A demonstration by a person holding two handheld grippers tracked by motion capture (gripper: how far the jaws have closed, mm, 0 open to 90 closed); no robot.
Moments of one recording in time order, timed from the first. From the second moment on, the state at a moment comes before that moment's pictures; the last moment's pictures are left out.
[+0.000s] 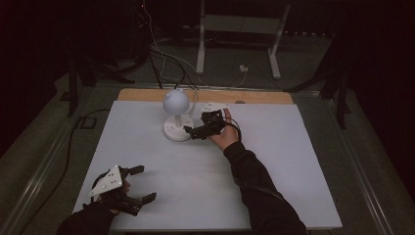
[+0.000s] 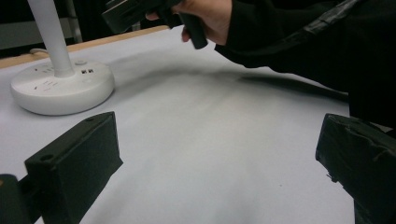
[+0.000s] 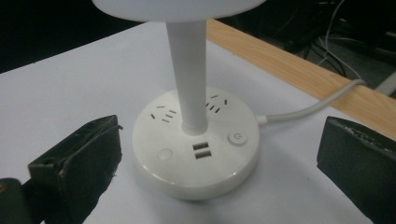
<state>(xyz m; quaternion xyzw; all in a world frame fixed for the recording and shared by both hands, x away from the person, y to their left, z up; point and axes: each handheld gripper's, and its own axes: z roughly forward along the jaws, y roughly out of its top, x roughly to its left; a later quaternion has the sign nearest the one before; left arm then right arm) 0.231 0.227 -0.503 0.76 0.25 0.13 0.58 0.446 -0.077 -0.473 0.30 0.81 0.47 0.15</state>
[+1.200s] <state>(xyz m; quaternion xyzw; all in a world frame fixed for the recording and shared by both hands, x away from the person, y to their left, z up) 0.232 0.225 -0.504 0.77 0.25 0.13 0.58 0.367 -0.173 -0.443 0.27 0.84 0.46 0.12</state>
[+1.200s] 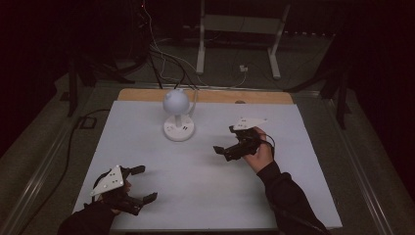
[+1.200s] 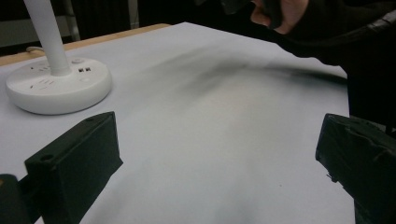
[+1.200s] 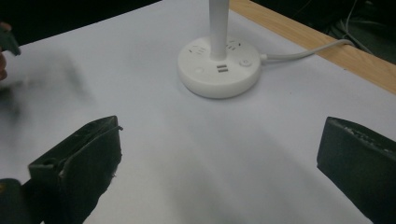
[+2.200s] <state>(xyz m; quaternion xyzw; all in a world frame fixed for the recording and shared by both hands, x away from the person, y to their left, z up) 0.232 0.225 -0.503 0.77 0.24 0.12 0.58 0.286 -0.269 -0.484 0.35 0.80 0.45 0.16</state>
